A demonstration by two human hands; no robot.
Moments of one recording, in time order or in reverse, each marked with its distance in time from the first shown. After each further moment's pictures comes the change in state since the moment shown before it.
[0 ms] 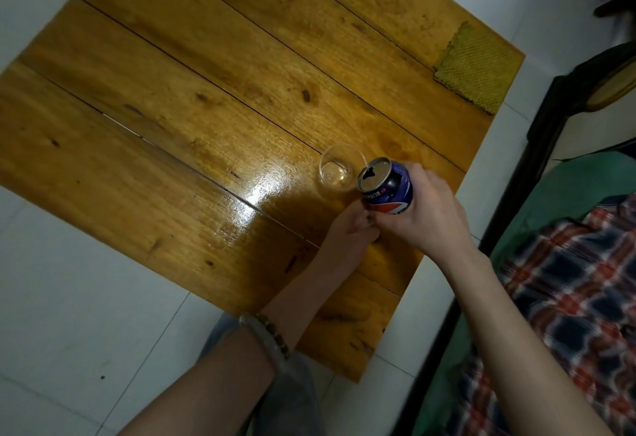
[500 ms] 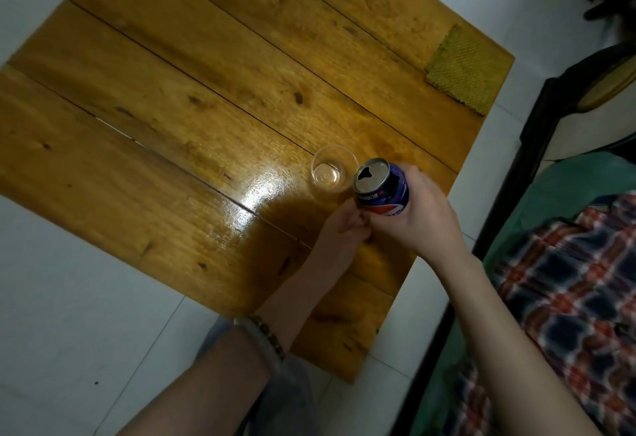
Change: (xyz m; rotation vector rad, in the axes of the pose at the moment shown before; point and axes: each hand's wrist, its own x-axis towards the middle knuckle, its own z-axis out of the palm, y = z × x) left_hand 0.004 -0.005 0.003 -0.088 -0.023 0.080; right_hand -0.004 0.005 0.000 0.131 0.030 -0.020
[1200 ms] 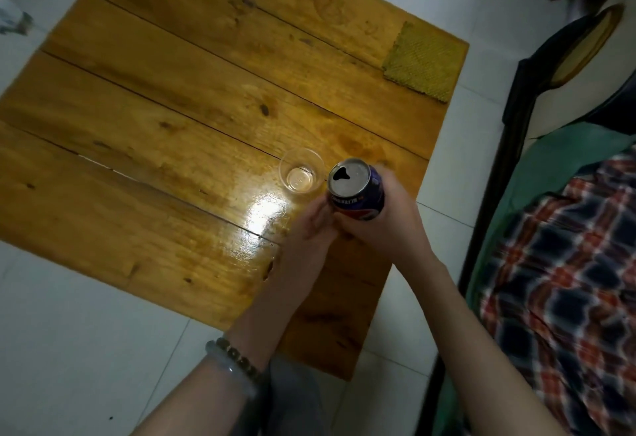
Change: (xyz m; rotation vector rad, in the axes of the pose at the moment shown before) left_hand -0.016 0.007 0.004 0.019 0.039 0.146; right_hand -0.025 0.002 0.006 0.386 0.145 0.015
